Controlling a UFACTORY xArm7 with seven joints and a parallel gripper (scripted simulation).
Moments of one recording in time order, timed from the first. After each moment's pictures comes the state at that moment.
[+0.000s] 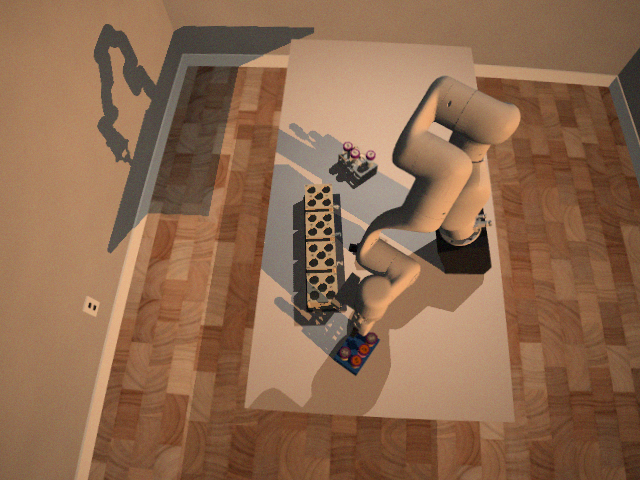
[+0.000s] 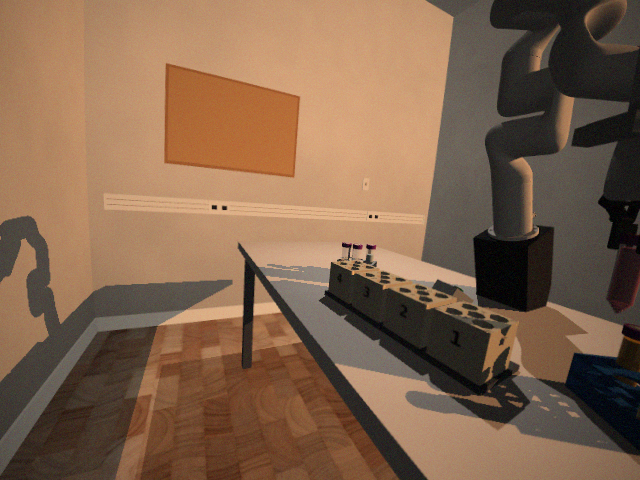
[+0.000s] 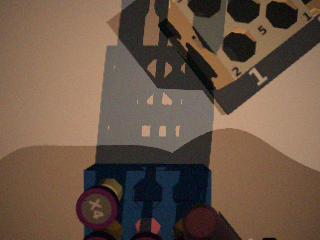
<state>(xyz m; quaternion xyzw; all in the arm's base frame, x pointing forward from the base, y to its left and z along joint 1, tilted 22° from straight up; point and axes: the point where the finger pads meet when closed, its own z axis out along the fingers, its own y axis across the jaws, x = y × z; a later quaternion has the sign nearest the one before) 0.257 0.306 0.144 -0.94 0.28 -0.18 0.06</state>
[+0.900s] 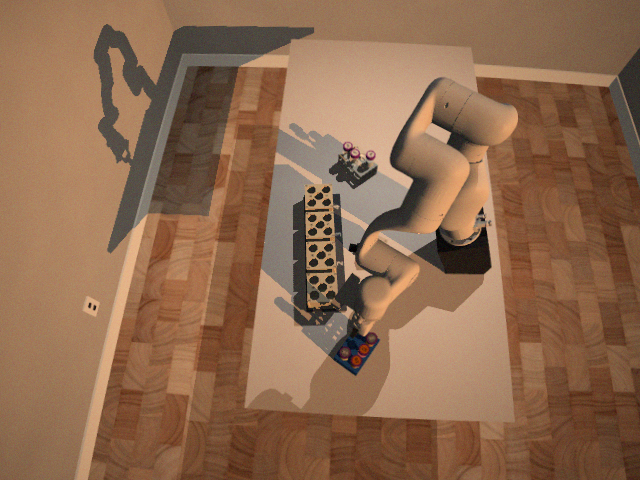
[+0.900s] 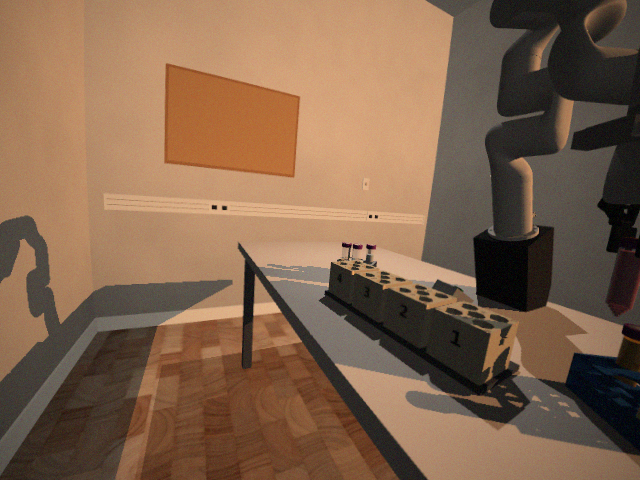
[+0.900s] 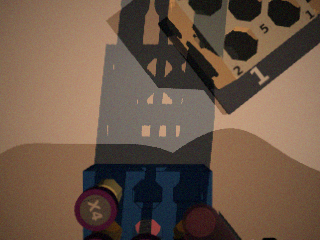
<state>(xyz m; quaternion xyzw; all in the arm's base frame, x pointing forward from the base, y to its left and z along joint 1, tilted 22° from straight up) 0.259 0.306 0.140 -0.94 0.28 -0.18 0.06</state>
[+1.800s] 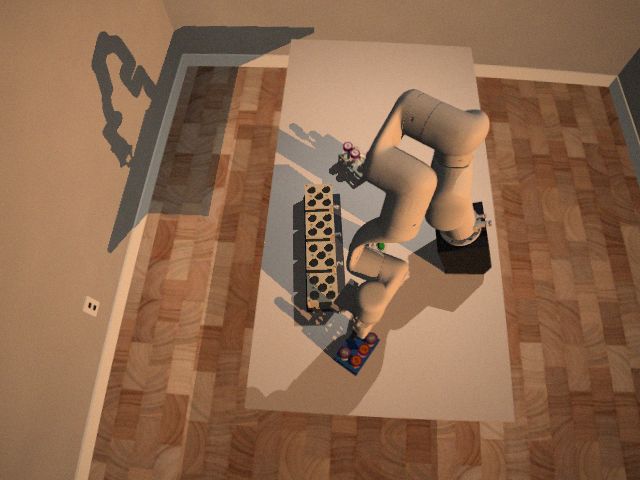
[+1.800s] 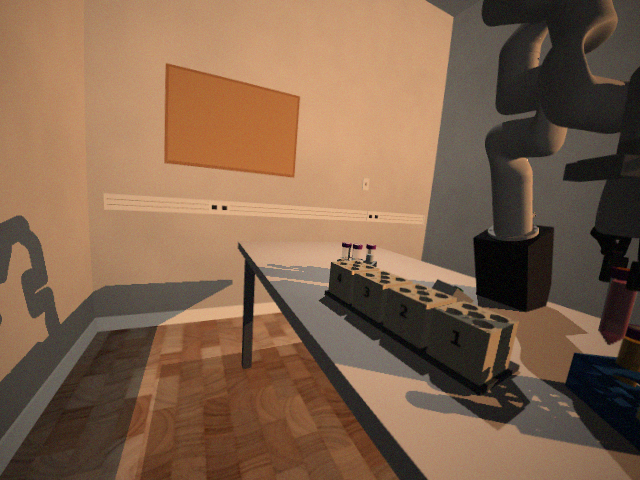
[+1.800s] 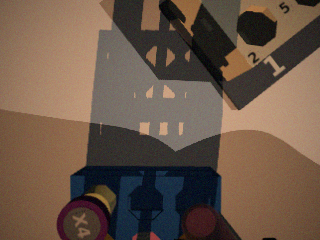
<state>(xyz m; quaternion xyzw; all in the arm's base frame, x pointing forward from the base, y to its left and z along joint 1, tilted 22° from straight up) 0.275 0.306 0.097 -0.94 0.28 -0.18 0.06</state>
